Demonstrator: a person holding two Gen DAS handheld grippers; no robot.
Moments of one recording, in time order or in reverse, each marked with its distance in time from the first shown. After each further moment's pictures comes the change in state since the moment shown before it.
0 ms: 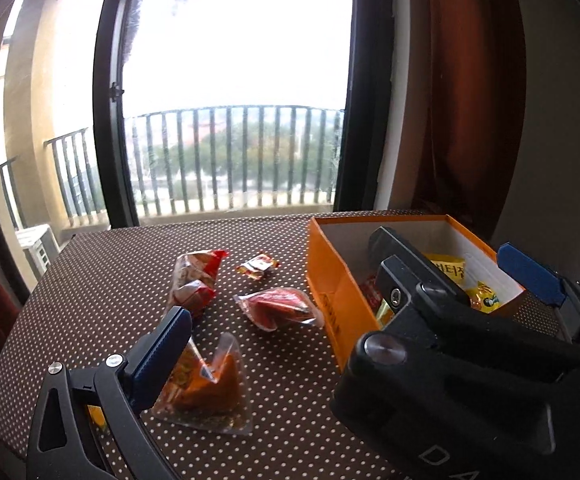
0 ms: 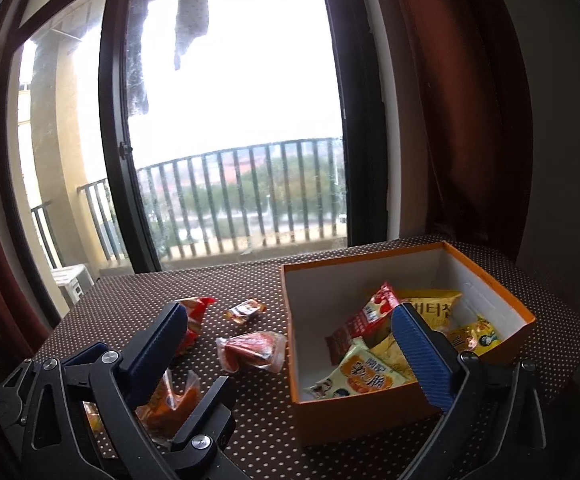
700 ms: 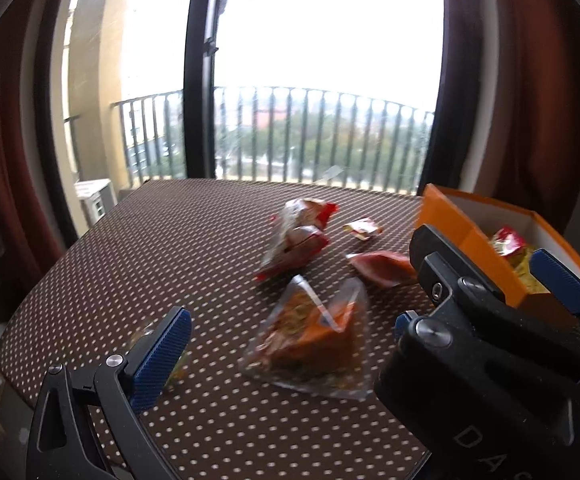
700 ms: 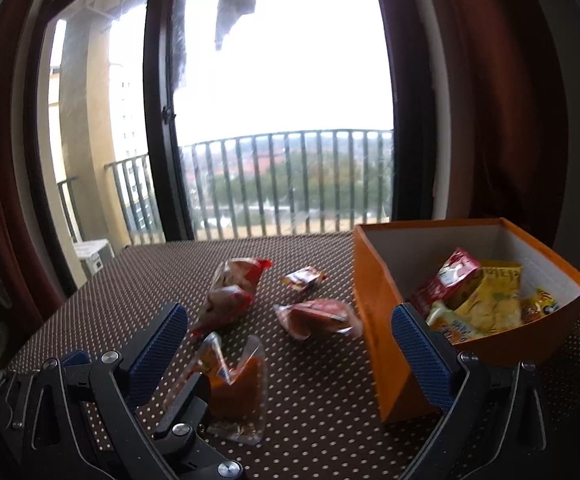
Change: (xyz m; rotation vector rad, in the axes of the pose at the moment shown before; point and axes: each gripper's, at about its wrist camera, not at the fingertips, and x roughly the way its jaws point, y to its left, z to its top) left arm 0.003 0.081 -0.064 -0.150 0.030 0.214; right arm 0.028 0.072 -0.058 -0.080 0.027 0.085
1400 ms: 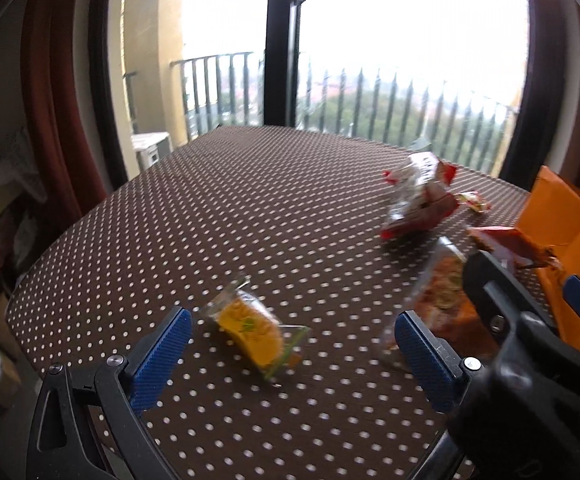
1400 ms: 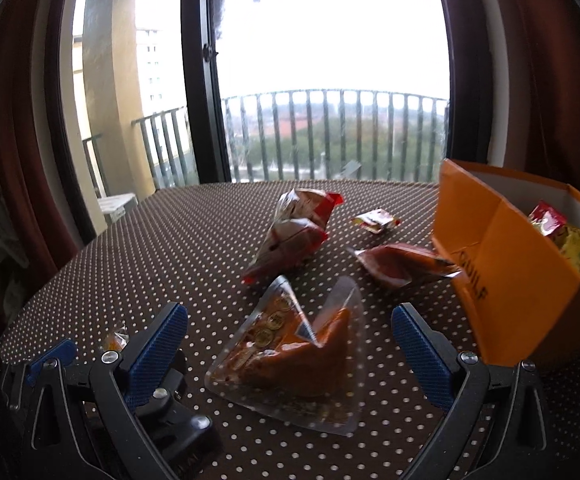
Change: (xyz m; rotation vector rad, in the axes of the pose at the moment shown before) left arm 0.057 0.081 -0.031 -0.121 0.113 0.194; right arm 0.061 0.064 -0.047 -0.052 0.147 0.104
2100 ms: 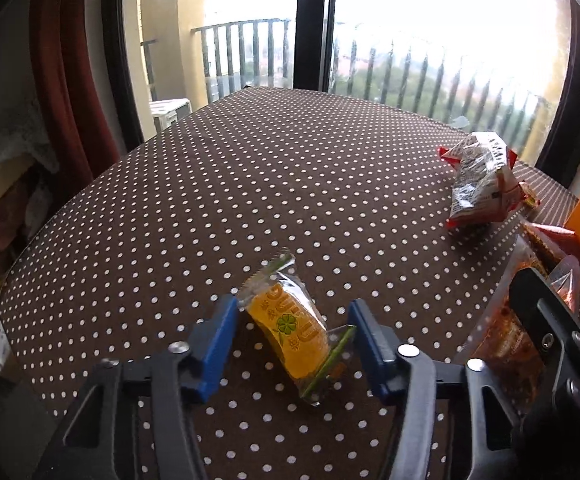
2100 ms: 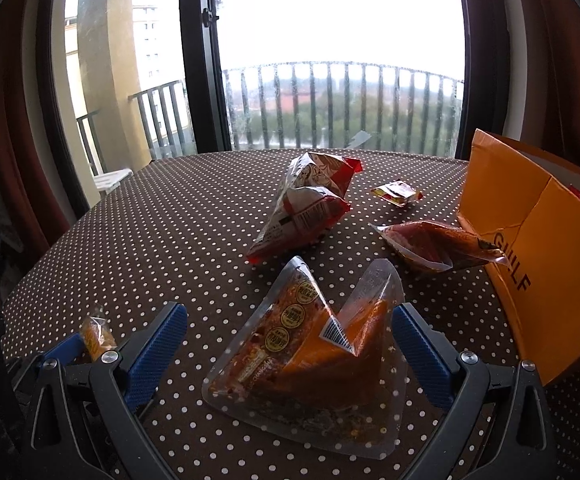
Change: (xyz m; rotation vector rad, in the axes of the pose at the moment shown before) left arm 0.059 0.019 0.009 -0.046 0.105 0.061; right arm 0.038 0.011 -0.003 -0.001 0.094 -0.005
